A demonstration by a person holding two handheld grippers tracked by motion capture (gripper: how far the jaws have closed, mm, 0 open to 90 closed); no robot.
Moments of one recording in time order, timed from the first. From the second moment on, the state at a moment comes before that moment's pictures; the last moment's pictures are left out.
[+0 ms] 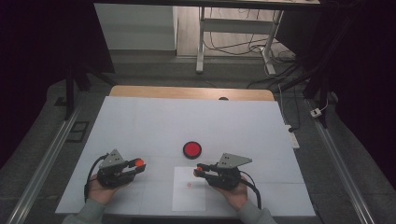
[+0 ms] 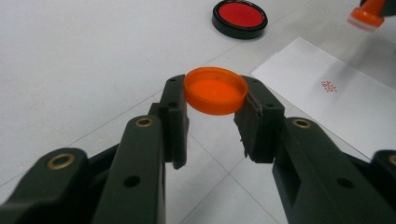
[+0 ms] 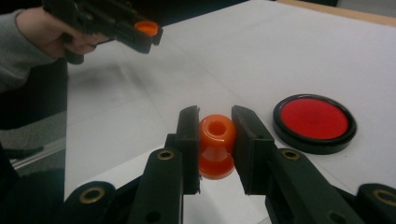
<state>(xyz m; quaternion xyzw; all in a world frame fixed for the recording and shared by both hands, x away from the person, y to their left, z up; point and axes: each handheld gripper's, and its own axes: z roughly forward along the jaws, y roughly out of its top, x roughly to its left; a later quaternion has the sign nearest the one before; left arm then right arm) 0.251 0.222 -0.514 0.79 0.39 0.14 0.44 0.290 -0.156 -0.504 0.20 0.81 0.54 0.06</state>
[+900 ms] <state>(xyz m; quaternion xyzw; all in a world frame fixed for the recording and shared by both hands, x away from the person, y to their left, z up) 0.251 0.216 -0.514 0.80 0.38 0.14 0.44 0.301 -0.182 -0.477 0.23 0.78 0.58 0.10</state>
